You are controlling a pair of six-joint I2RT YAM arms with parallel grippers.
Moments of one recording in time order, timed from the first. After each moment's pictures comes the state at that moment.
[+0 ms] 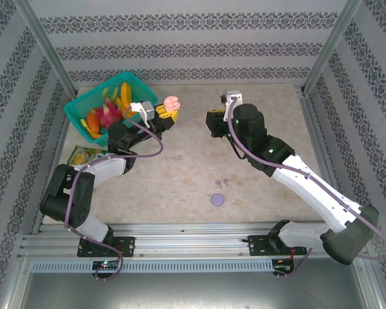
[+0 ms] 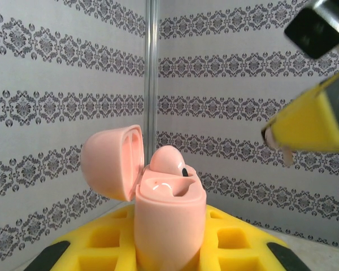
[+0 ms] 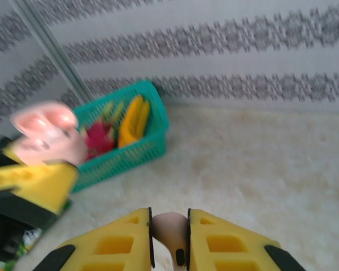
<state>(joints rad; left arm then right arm) -0.29 1.57 0.80 1.18 0.69 -0.27 0.68 1.22 1.24 -0.30 0.13 0.36</state>
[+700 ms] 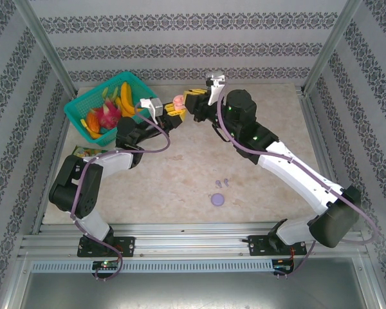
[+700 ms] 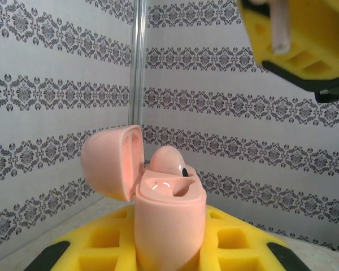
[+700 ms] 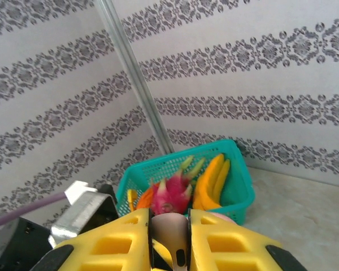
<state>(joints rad) -0.33 1.68 0.89 1.18 0.71 -0.31 0.67 1.39 1.34 0.03 -0.11 0.37</state>
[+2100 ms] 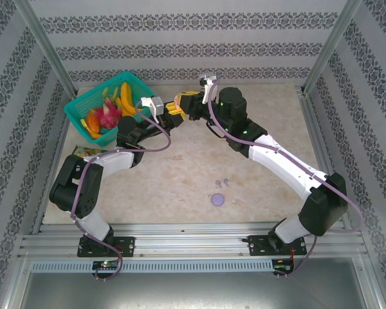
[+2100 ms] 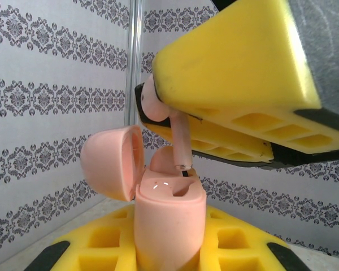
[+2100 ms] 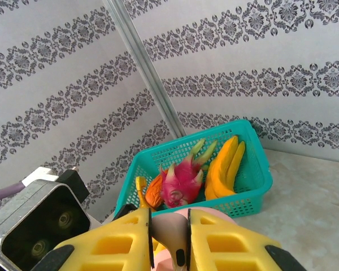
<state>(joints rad) -0.34 1.68 0.90 1.18 0.71 -0.32 0.63 1.50 1.33 0.10 -0.22 0.42</state>
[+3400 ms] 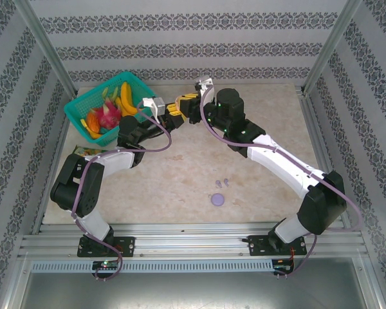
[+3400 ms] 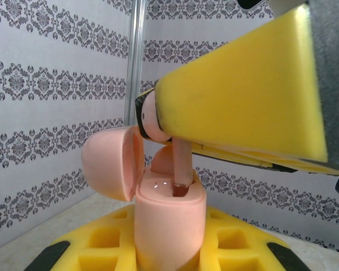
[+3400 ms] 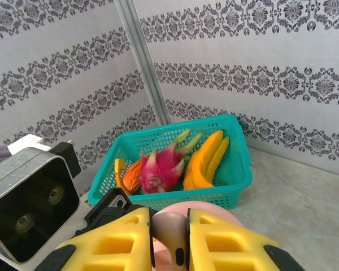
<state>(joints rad) -0.34 1.69 0.90 1.15 0.71 -0.32 0.63 1.52 1.33 0.07 -0.23 0.25</state>
